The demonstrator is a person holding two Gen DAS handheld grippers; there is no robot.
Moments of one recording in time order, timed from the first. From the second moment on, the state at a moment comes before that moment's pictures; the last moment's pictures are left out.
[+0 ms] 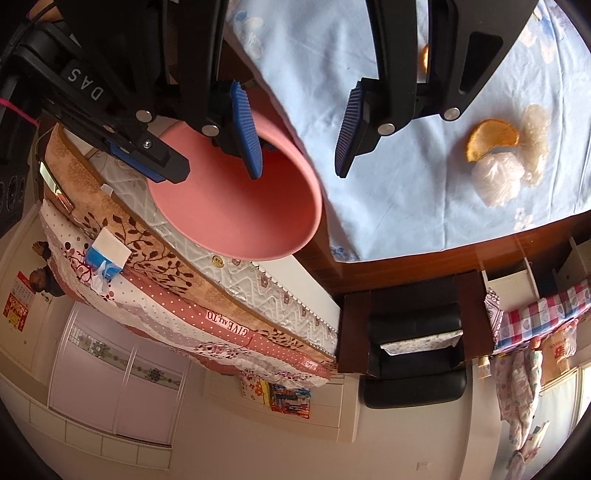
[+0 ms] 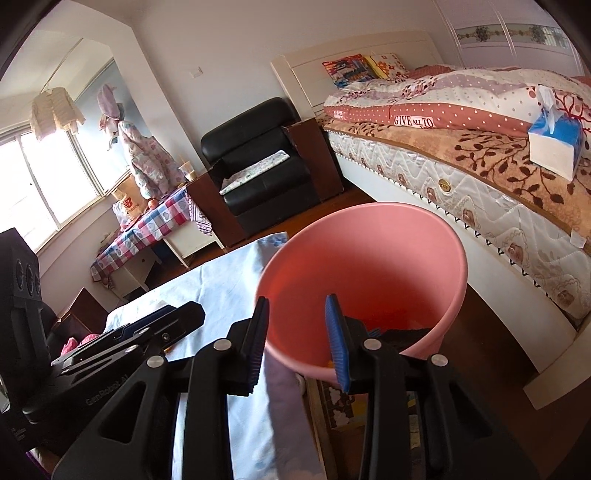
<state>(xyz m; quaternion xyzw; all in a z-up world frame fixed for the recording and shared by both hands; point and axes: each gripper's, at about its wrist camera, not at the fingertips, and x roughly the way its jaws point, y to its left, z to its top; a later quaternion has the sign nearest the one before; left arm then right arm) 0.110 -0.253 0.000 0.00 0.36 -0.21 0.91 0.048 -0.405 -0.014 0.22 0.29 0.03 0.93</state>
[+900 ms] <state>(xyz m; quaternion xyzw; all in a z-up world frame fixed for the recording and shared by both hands) 0.082 -0.079 -0.006 -0.05 0.35 -0.07 0.93 0.046 -0.304 -0.017 0.17 0.33 0.11 0.92</state>
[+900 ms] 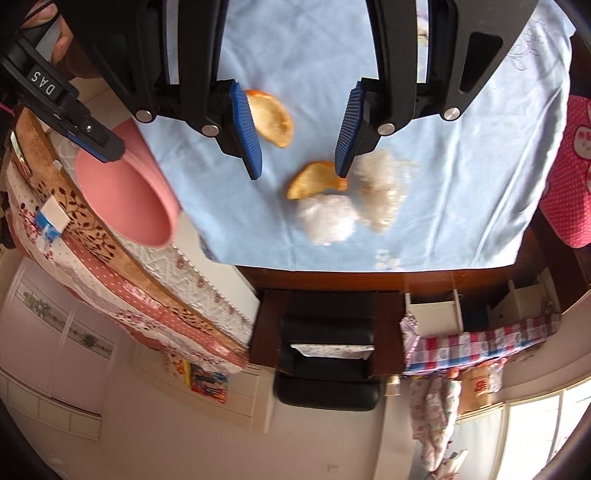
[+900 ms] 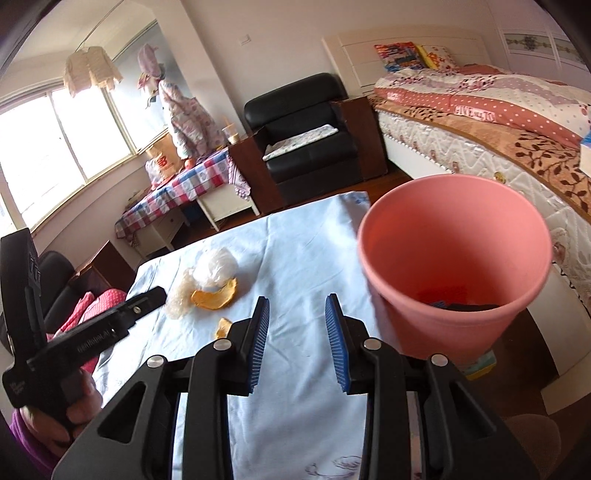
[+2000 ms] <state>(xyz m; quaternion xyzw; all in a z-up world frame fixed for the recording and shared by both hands) 0.146 -0.021 -0.064 -0.11 0.43 0.00 0.90 0.077 -0.242 -0.049 0.14 0.39 0.18 0.89</state>
